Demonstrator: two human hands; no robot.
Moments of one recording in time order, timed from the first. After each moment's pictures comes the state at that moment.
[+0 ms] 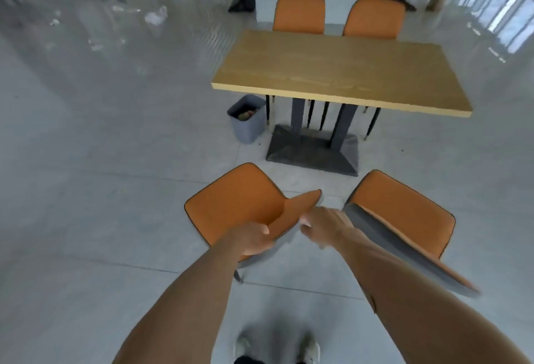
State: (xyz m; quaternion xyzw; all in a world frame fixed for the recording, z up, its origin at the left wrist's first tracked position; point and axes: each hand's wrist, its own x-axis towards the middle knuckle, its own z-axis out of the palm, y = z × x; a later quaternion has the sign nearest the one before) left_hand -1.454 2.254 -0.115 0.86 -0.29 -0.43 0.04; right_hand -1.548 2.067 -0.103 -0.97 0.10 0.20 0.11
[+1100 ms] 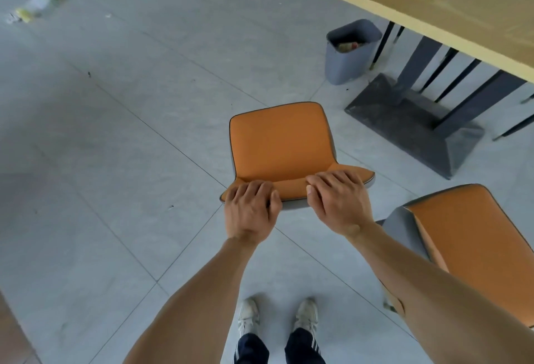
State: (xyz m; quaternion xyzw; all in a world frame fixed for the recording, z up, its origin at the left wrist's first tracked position) left_hand -1.533 2.219 -0.234 0.98 -0.04 0.16 0.15; right_hand -1.501 2.014 -0.233 -0.95 -0.21 -0.15 0.14
